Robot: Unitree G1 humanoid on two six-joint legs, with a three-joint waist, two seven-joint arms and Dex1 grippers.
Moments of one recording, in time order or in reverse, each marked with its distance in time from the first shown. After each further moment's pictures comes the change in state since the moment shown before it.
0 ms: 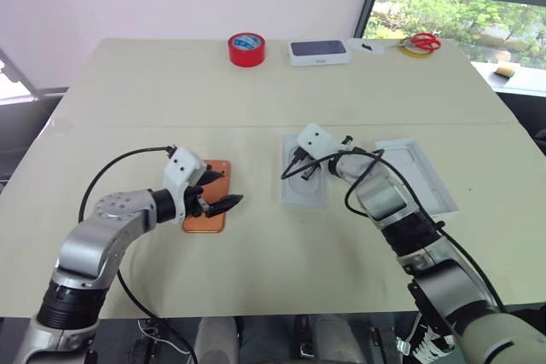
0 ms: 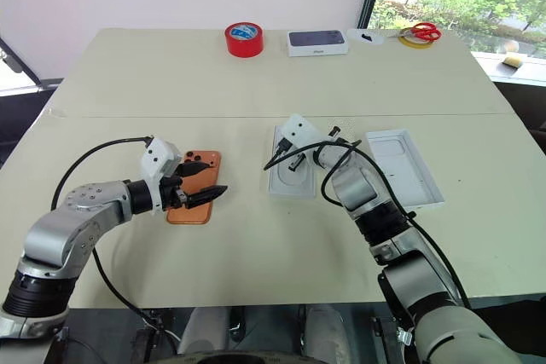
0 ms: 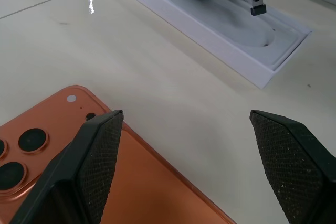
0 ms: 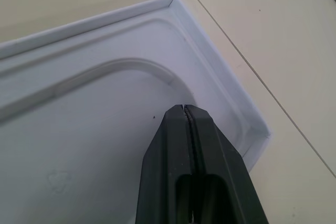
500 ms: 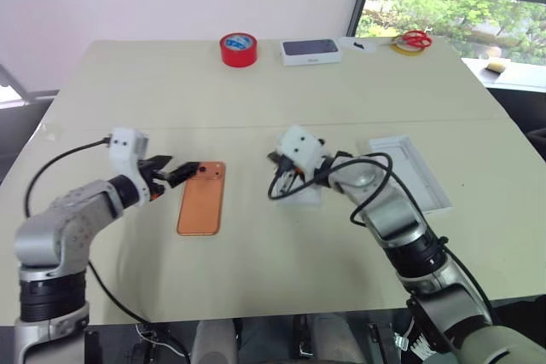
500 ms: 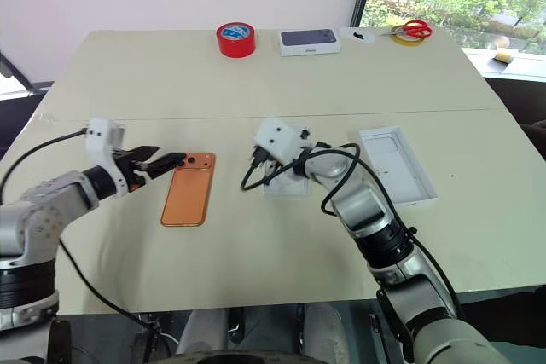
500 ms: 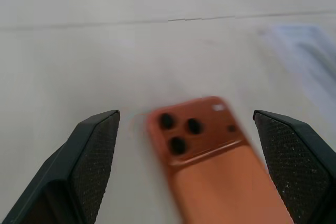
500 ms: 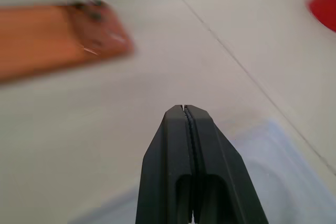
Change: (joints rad) left arm -0.062 -0.039 0.375 0.109 -0.164 0.383 0.296; right arm 0.106 0.036 0.045 -0.427 0.179 0.115 0.255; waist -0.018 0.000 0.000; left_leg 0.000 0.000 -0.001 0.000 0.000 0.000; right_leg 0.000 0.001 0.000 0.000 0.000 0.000
